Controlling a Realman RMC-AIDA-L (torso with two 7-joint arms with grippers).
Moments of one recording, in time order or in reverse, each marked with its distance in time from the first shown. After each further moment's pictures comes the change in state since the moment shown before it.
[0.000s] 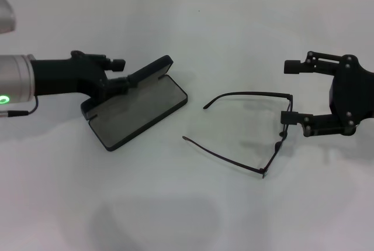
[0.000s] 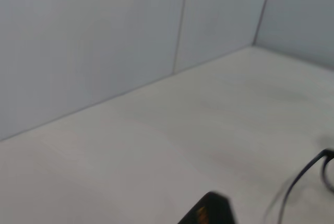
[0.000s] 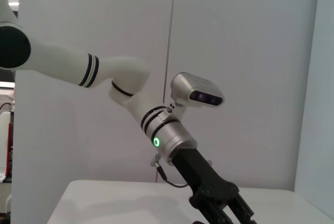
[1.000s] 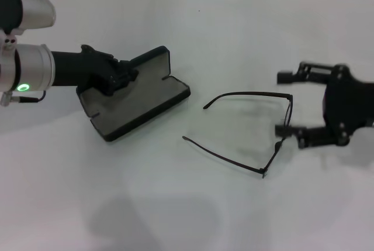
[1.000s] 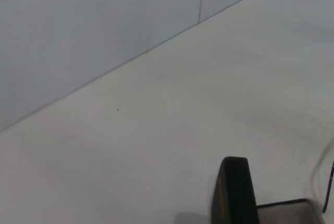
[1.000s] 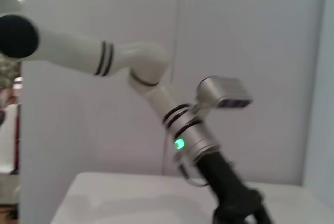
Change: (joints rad) left arm -0.068 -0.051 0.008 0.049 0.215 -0.104 -0.040; right arm 0.000 0.011 -0.017 -0.011 -0.025 0.007 -0.011
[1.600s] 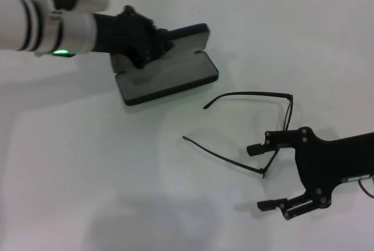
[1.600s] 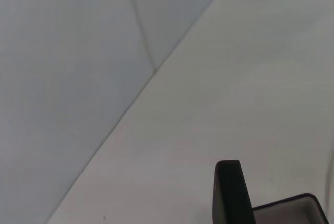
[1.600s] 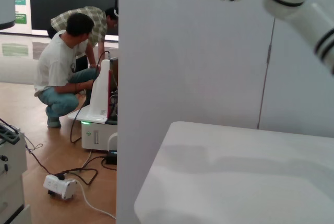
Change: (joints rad) left arm -0.147 -0.005 0.082 -0.026 -0.009 -0.065 0.250; right arm -0.007 0.055 -0.136 -0.054 -0.157 -0.014 -0.026
